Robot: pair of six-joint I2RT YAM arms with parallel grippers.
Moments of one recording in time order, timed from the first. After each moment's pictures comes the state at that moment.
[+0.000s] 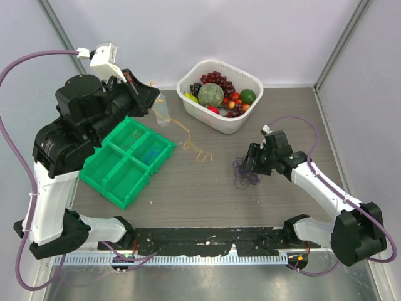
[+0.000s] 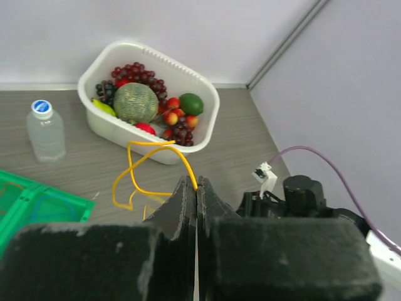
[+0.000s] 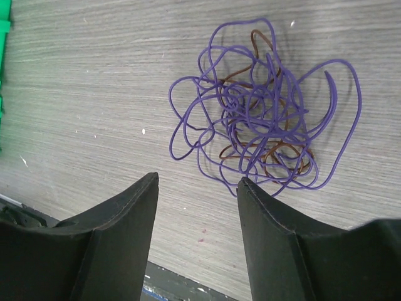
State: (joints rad) left arm -0.71 1.28 2.13 -0.97 -0.23 -0.47; right arm 0.34 1.16 0.74 -0.47 -0.21 0.52
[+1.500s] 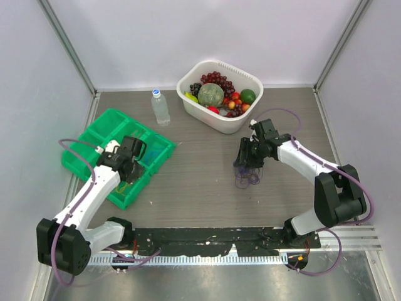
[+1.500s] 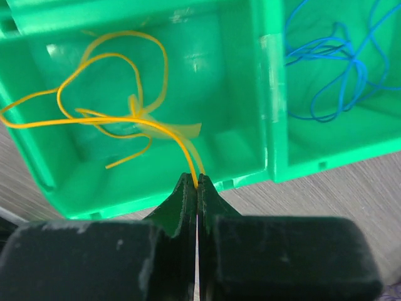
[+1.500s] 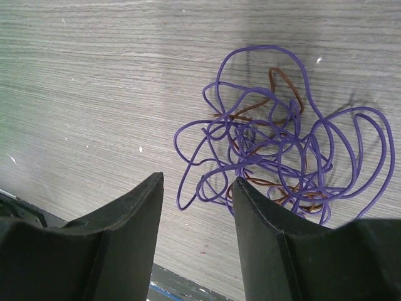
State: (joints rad) left arm -0.30 1.09 0.87 -0.95 -0.39 -1.03; right arm 0.34 1.48 0.93 -0.52 -0.28 0.46
